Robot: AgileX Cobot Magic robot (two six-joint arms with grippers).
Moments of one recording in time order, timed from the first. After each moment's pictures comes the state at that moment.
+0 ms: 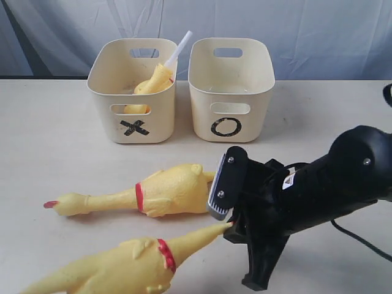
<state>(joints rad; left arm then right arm) -0.30 0.05 -0.37 0.20 0.55 -0.05 0.70 1.47 -0.67 0.63 0.43 -1.14</state>
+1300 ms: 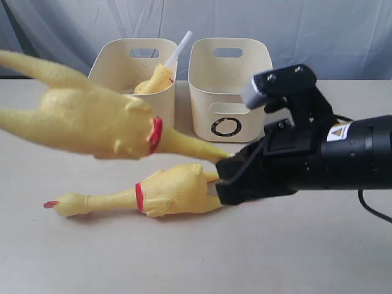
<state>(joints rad) -0.30 0.05 -0.37 0.20 0.55 -0.05 0.70 1.20 -0.71 0.70 0.34 -0.52</state>
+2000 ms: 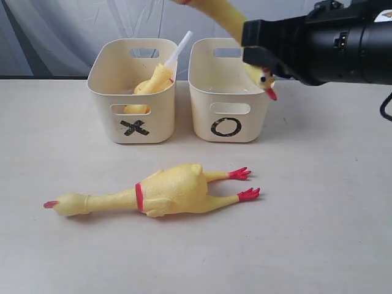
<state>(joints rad) -0.30 0.05 -0.37 0.20 0.56 -0.05 0.50 1.19 -0.91 0.70 0.29 -0.28</state>
